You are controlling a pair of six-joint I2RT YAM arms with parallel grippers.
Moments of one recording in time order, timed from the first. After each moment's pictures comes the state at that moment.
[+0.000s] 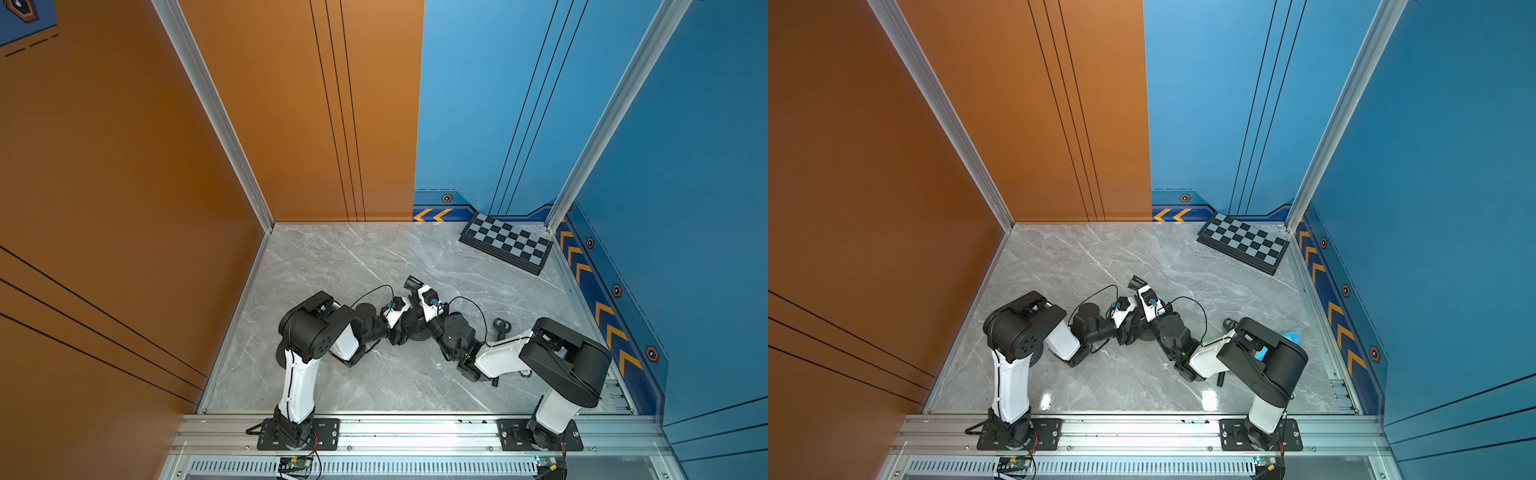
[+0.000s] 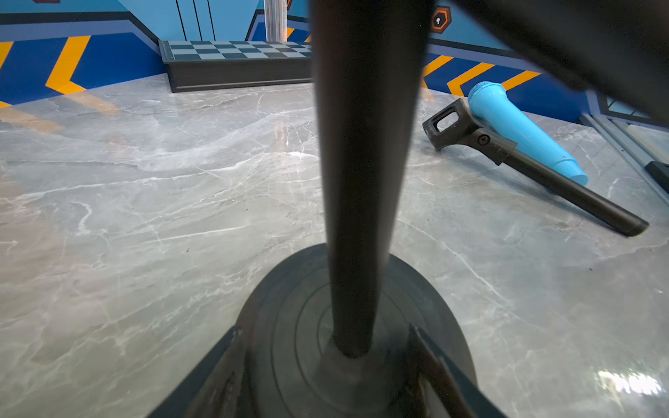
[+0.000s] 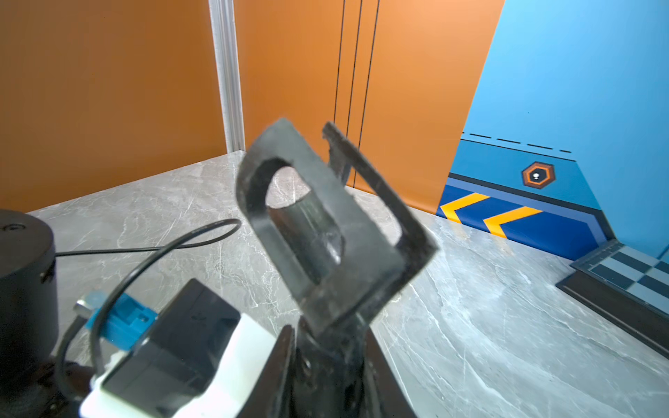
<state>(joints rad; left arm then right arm) -0.56 2.02 0.50 1.23 0.53 0.05 0.85 1.71 0.53 1.13 0.27 -0.06</state>
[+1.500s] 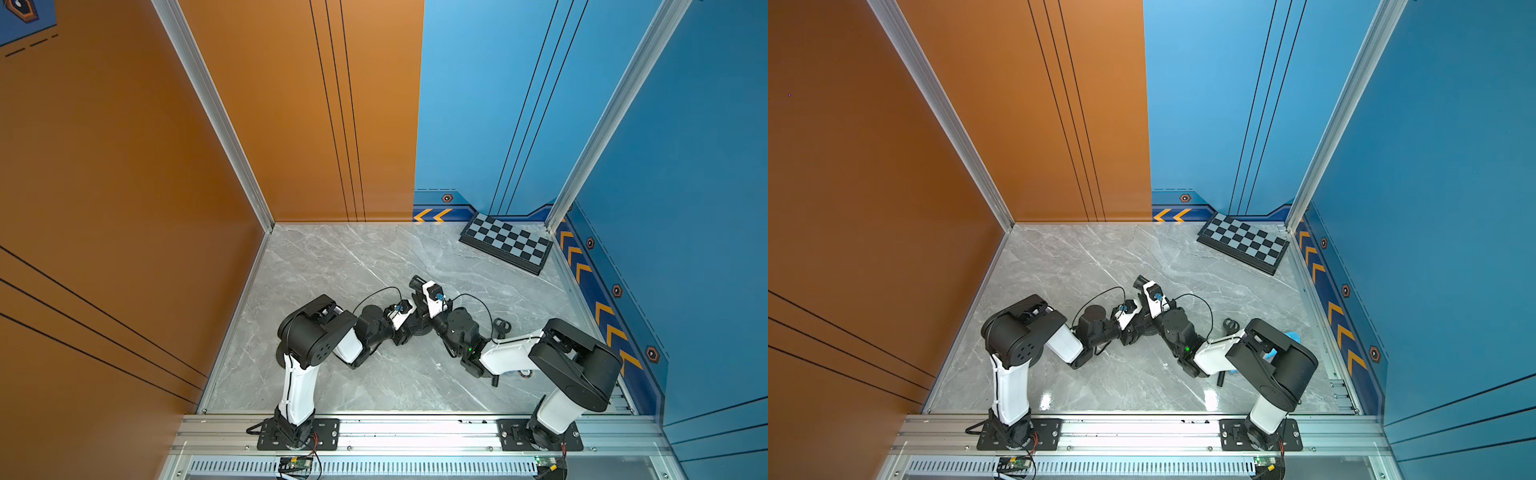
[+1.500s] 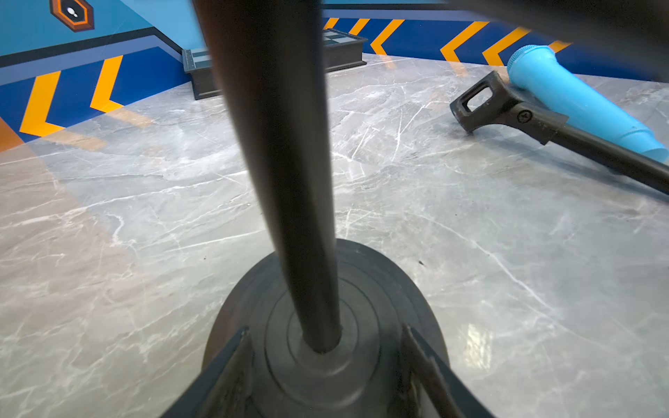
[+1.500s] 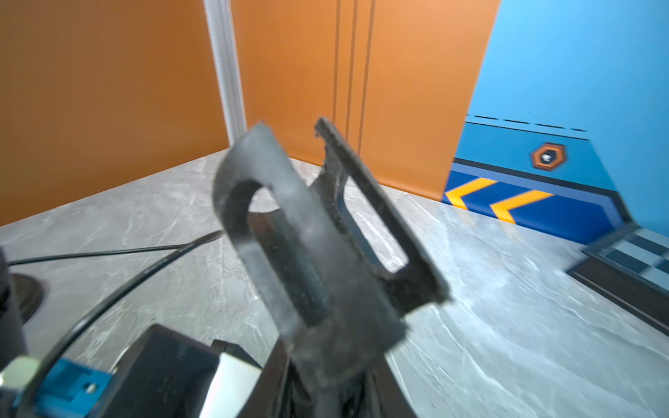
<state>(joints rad) -0.63 2.00 0.52 1.18 0.35 0.15 0.89 1.68 0.52 1.07 0.41 0.02</state>
